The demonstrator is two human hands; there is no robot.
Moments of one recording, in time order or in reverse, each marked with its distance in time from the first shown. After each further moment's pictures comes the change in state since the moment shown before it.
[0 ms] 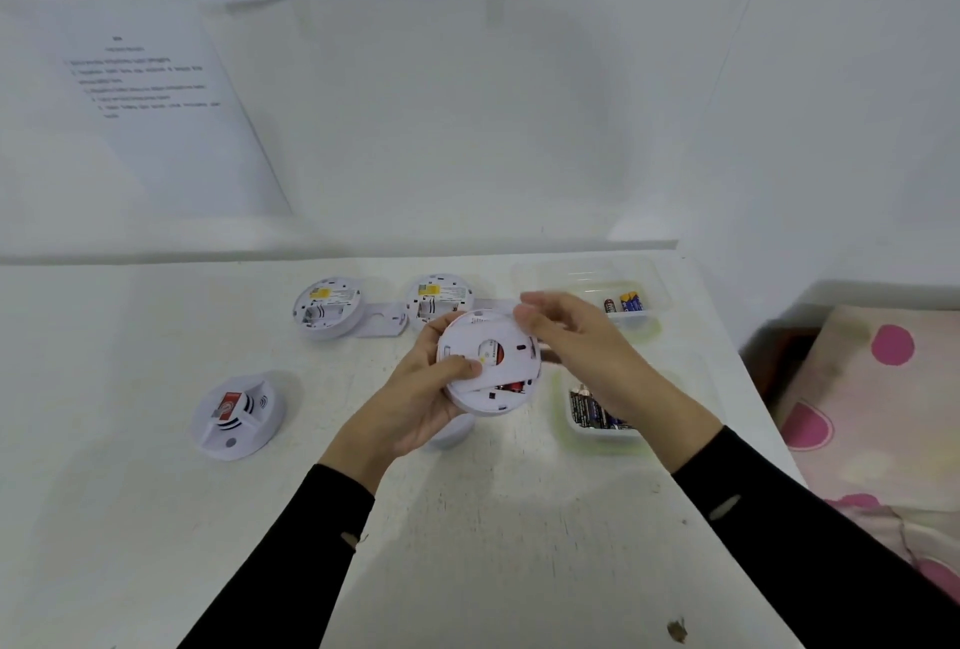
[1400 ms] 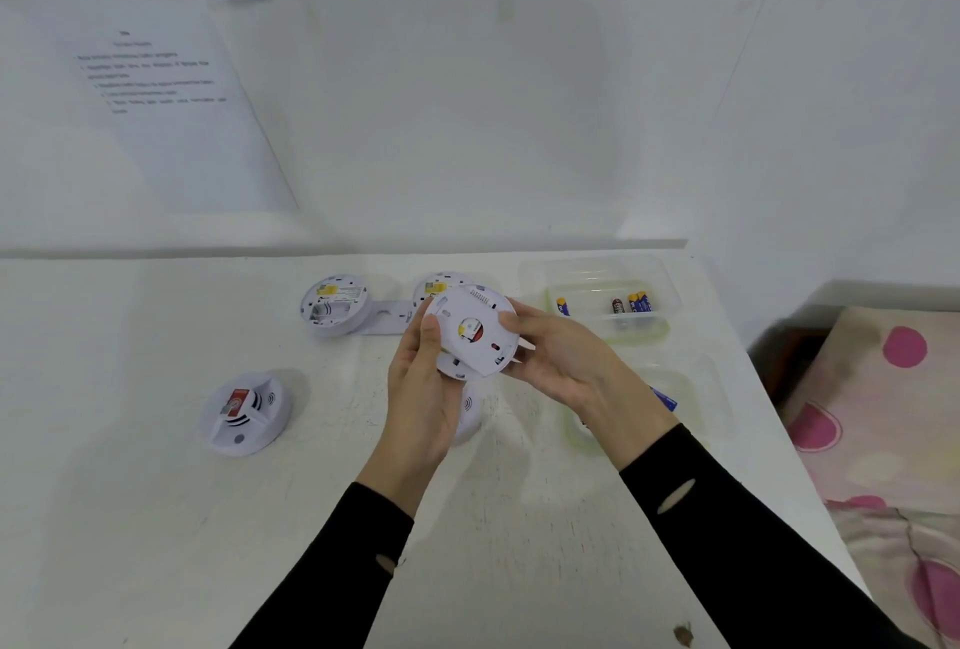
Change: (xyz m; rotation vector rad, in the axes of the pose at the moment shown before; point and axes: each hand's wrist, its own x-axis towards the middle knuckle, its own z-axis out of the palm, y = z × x) left_hand 0.013 -0.021 0.005 -0.160 0.322 0.351; right_hand 0.019 0.000 0.029 0.756 -0.063 0.351
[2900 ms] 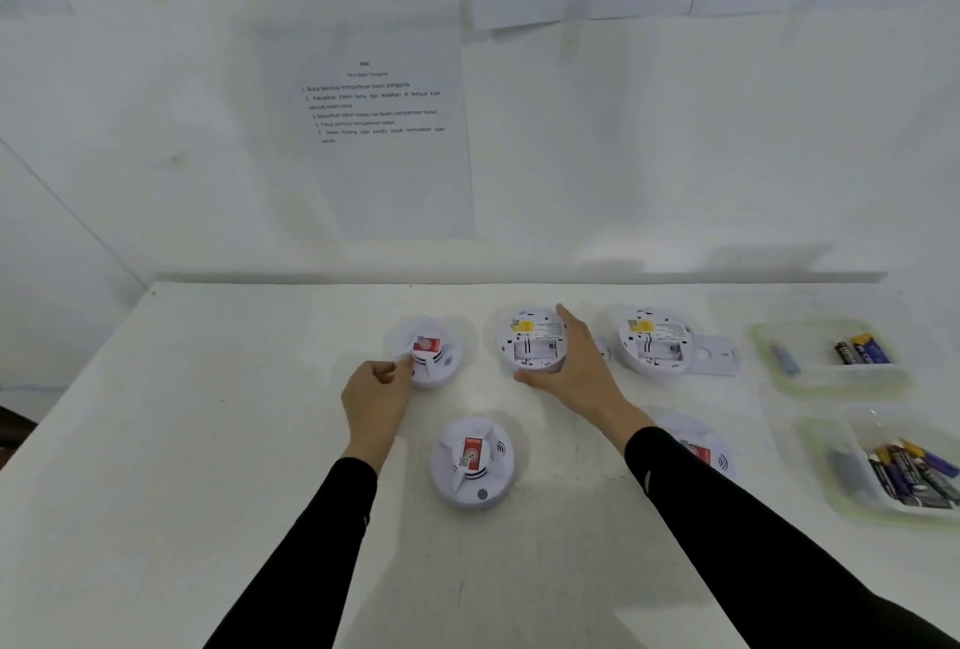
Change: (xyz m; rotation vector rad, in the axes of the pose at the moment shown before) left_hand 0.130 0.168 -0.279 0.939 0.490 -0.031; right_hand 0.177 0.126 0.143 -1.059 0.215 -0.415
